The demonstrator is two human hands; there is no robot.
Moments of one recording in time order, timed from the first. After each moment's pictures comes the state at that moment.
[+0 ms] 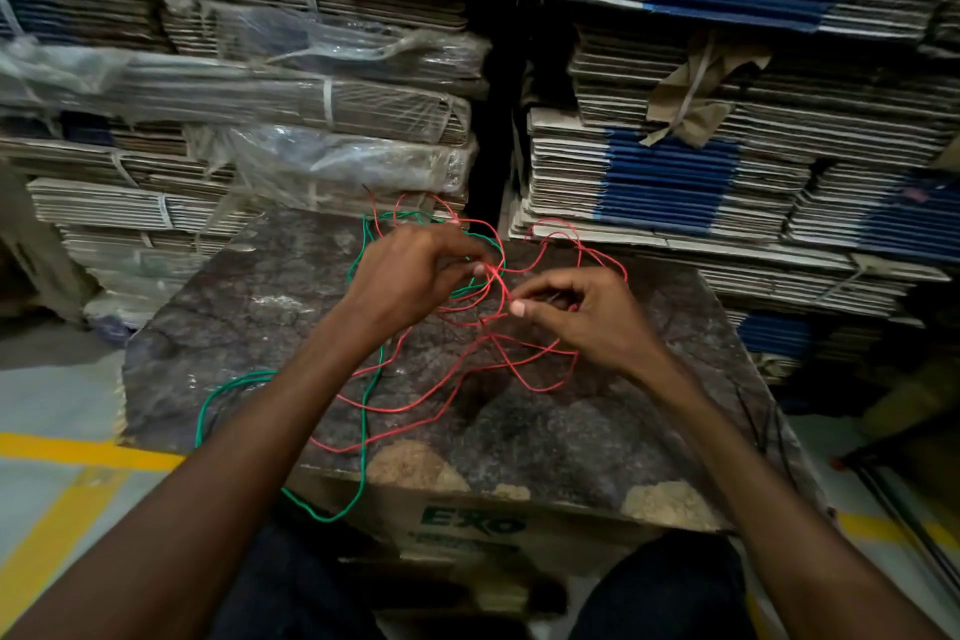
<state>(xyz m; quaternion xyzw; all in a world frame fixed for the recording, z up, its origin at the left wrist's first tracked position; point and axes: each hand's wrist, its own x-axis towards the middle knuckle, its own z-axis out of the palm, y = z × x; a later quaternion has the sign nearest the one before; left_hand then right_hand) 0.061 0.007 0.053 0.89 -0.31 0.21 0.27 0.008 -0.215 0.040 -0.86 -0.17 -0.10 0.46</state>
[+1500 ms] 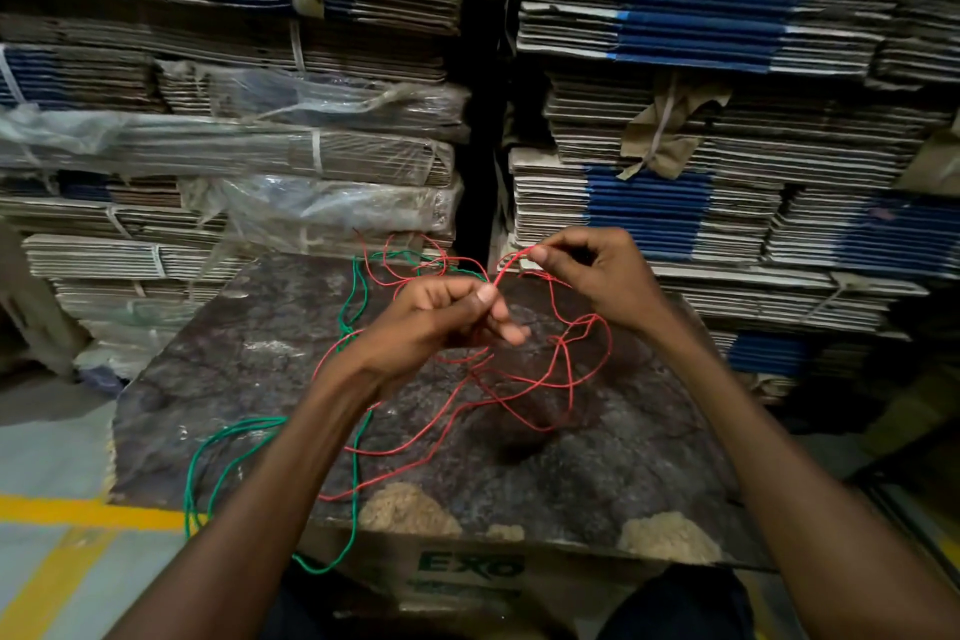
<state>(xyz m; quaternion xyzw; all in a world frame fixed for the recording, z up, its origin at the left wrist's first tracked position) 0.016 -0.017 0.076 0.61 -0.30 -0.15 0.71 0.044 -0.241 0.094 -0.84 -0.22 -0.21 0.45</state>
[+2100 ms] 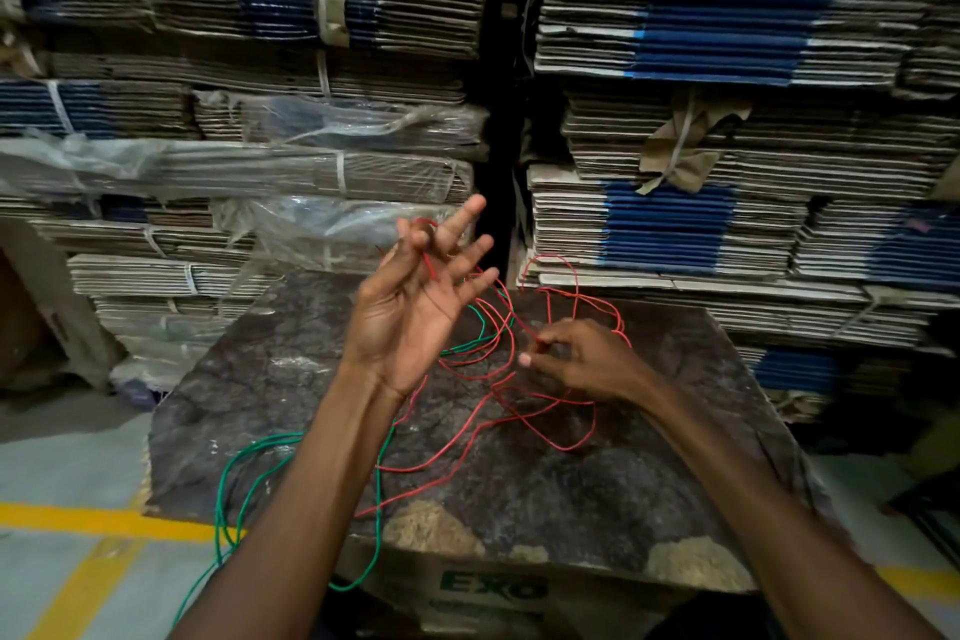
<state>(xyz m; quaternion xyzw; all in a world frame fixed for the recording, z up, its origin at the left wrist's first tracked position) 0.029 -0.005 0.103 0.34 -0.31 -0.11 0.88 0.052 -0.235 0.023 -0.93 -0.22 -0.06 0.28</state>
